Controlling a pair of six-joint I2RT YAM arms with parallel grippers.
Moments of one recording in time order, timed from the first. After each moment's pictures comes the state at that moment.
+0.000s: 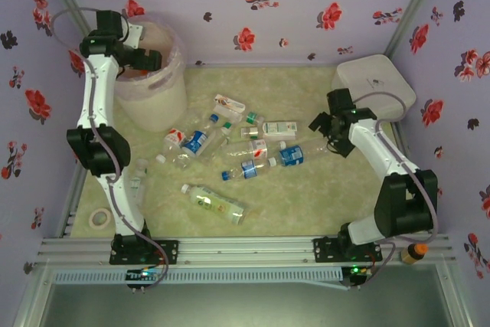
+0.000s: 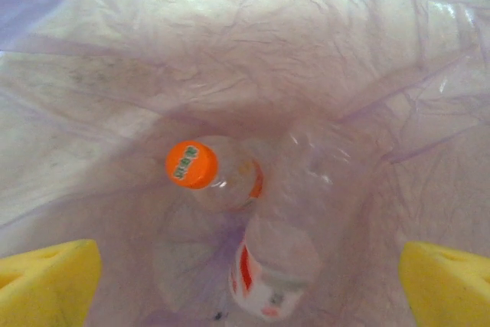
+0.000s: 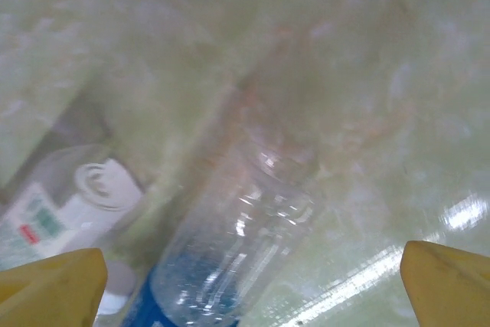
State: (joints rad) left arm 0.04 2.07 2.32 -1.09 0.11 0.20; right arm 0.17 1.45 1.08 -0.83 0.06 0.92
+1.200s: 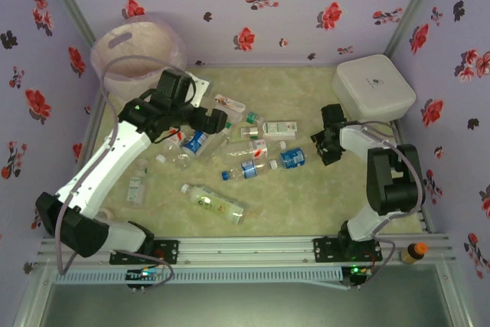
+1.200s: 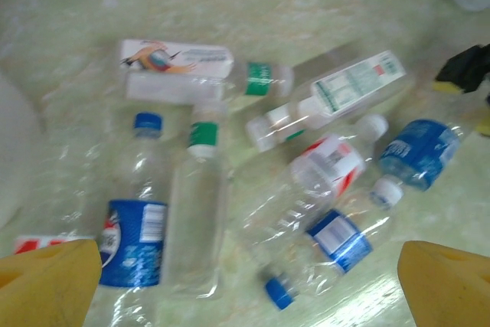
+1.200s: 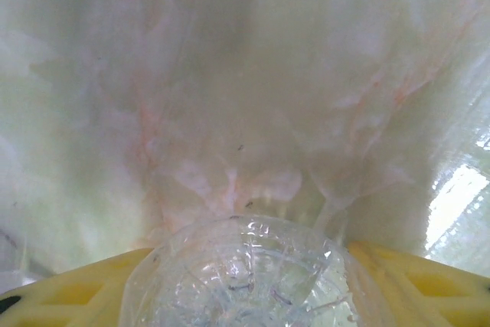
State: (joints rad) left arm -0.57 1.37 1.45 -0.85 0.10 -0.14; right arm 0.15 1.62 0.92 -0.55 0.00 1.28
